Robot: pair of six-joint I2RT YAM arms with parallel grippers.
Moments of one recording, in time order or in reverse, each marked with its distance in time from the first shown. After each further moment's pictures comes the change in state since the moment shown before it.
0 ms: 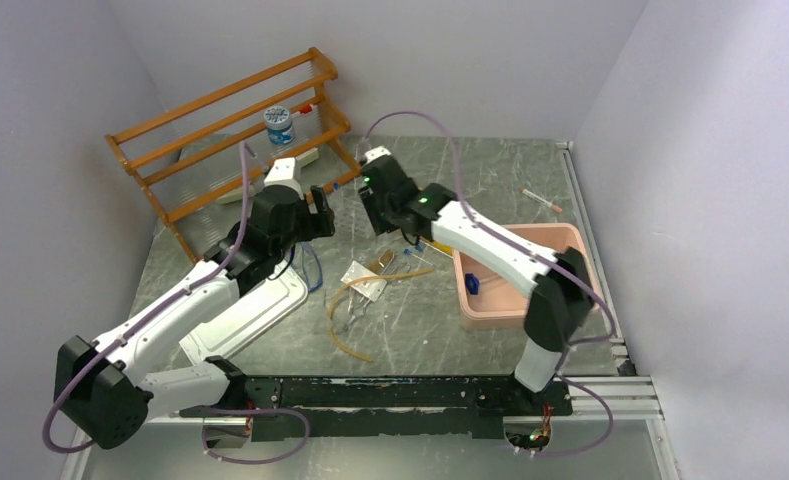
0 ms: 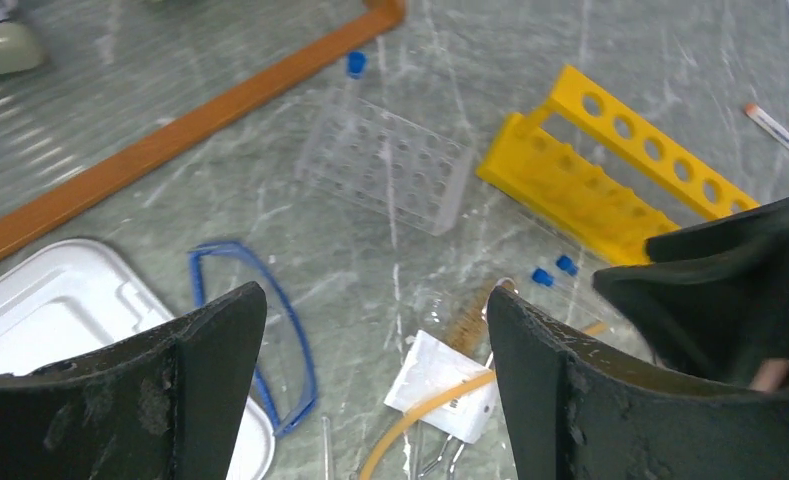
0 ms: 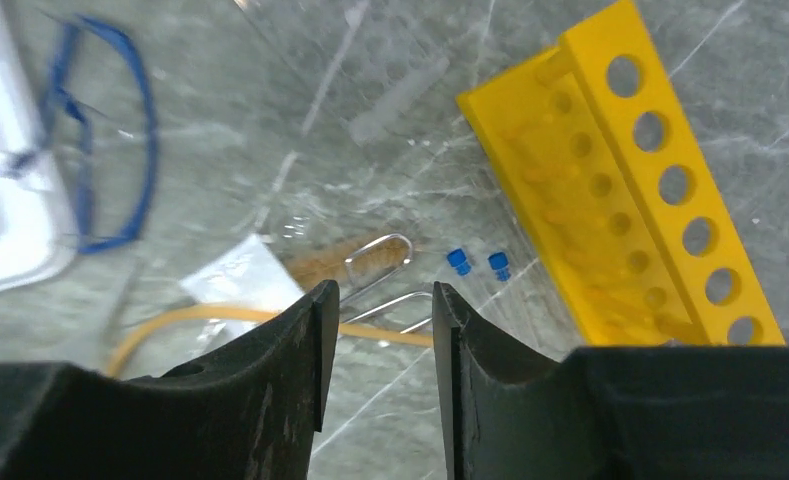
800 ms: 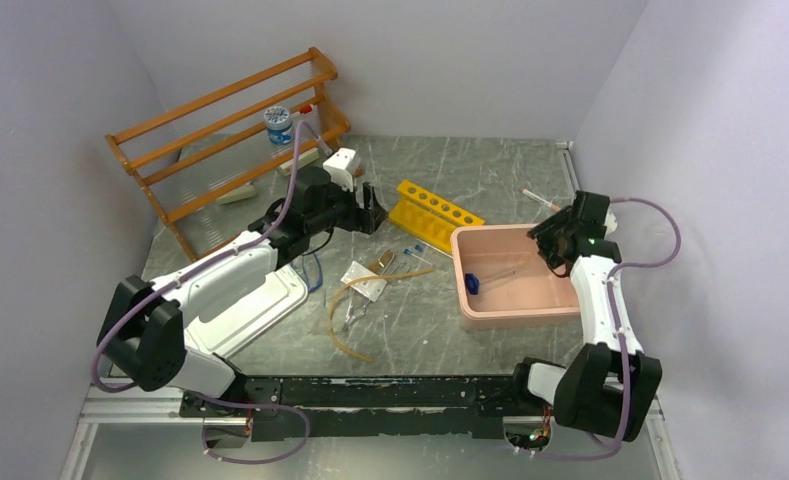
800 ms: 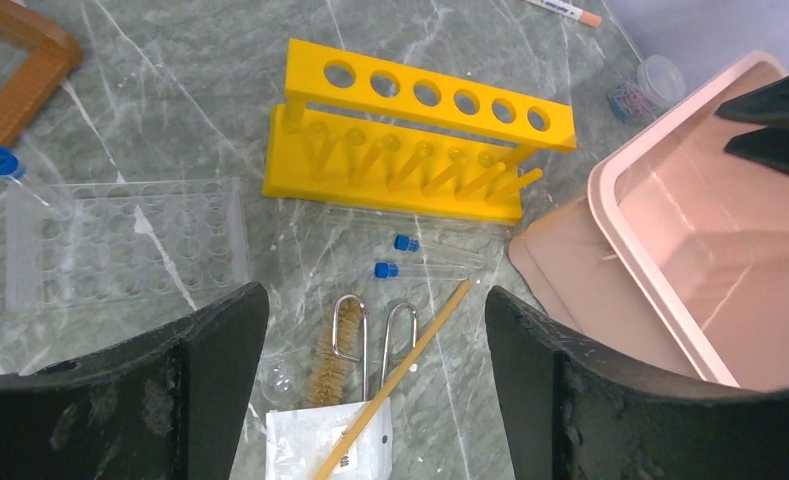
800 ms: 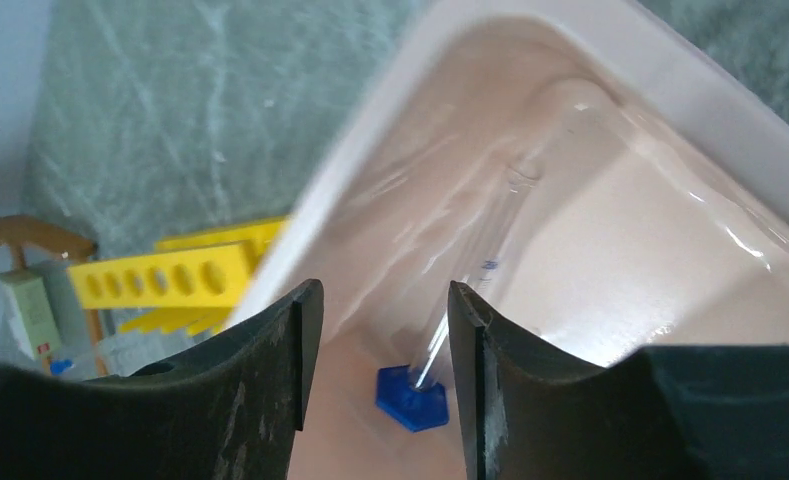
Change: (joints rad) left arm -0.036 0.301 0.112 0.266 0.426 0.139; right arm -1.043 -0.504 -0.706 0.122 -0.314 0.536
